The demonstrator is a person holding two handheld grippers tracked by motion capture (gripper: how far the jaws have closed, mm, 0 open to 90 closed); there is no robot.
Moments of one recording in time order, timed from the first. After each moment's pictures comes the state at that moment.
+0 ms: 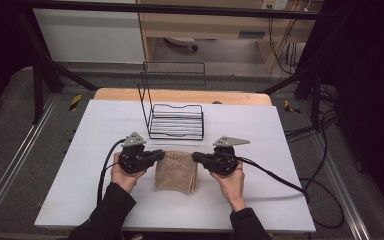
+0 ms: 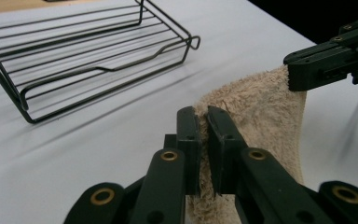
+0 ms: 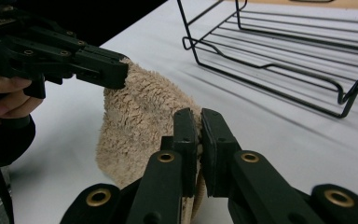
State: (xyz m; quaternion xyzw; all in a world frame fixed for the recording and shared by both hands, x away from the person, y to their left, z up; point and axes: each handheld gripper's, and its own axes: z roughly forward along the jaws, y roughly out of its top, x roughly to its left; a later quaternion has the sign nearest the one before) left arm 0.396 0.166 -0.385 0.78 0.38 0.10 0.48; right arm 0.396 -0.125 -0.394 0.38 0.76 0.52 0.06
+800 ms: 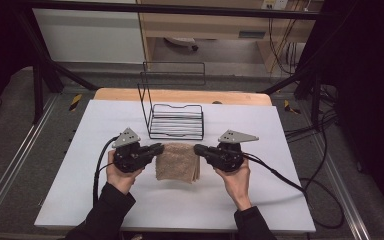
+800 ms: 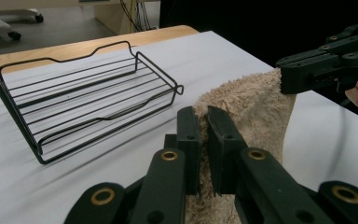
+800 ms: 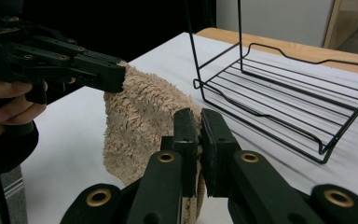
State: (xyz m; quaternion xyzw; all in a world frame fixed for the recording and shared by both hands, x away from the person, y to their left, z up) left arm 0.377 0.167 -0.350 0.76 0.36 0.14 0.53; right arm 0.385 -0.130 -0.355 0.34 0.76 0.55 0.10
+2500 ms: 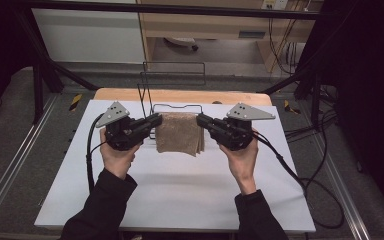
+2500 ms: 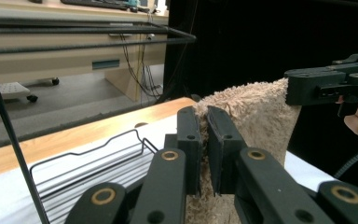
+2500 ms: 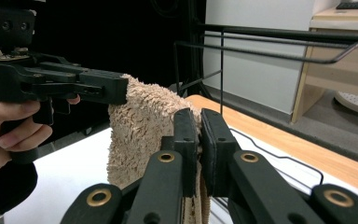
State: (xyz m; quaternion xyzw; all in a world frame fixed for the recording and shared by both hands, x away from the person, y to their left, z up) left arm 0.388 0.168 -0.276 0.70 0.34 0.19 0.61; right arm 0.388 -0.131 -0.267 0.30 0.72 0.60 0.19
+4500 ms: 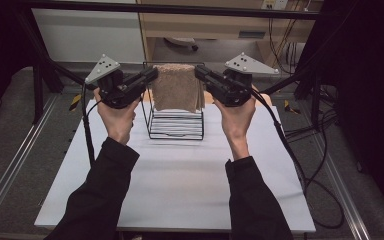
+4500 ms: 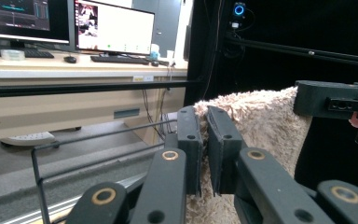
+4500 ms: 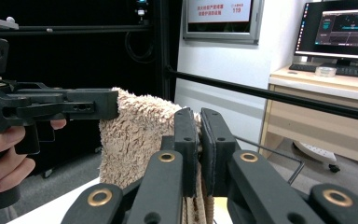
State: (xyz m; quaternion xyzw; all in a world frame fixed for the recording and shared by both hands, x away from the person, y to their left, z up) left arm 0.434 0.169 -0.202 0.63 0.34 0.25 0.65; right arm 0.431 -0.114 -0.184 0.29 0.67 0.63 0.27
